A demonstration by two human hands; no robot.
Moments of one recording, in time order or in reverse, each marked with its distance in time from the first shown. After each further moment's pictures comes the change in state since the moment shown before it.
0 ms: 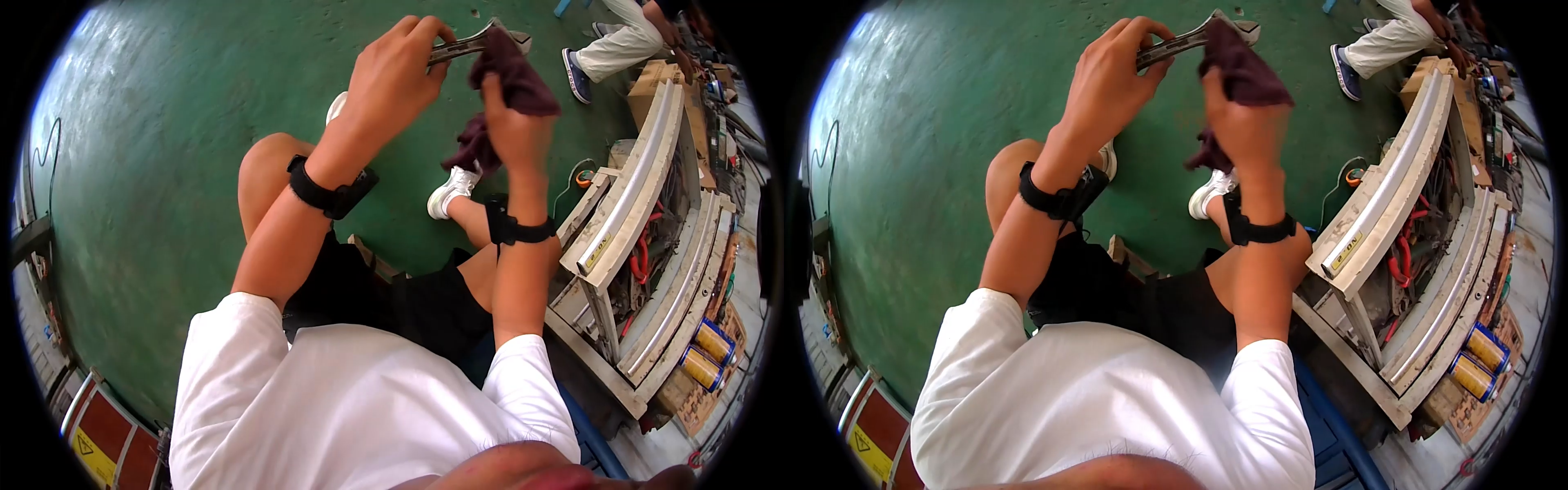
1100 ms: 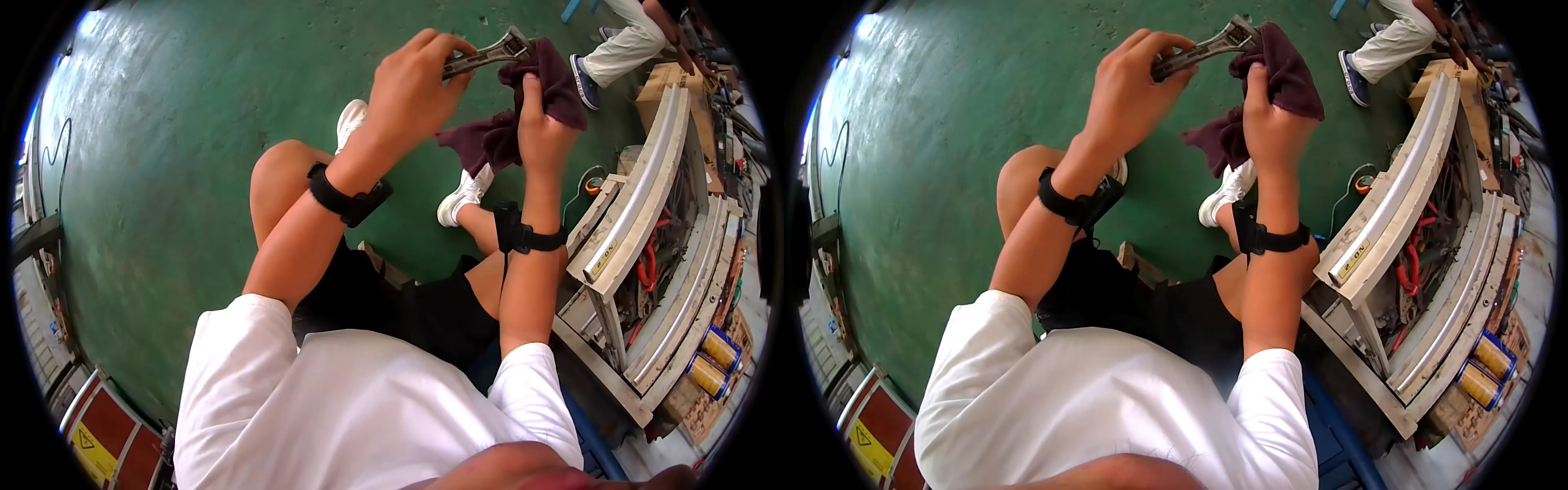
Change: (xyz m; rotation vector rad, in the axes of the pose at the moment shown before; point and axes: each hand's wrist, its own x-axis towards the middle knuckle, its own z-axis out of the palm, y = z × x) left_hand -0.001 0.005 0.014 -0.105 0.101 0.034; right_hand 0.004 0.009 -0.005 0.159 0.156 0.143
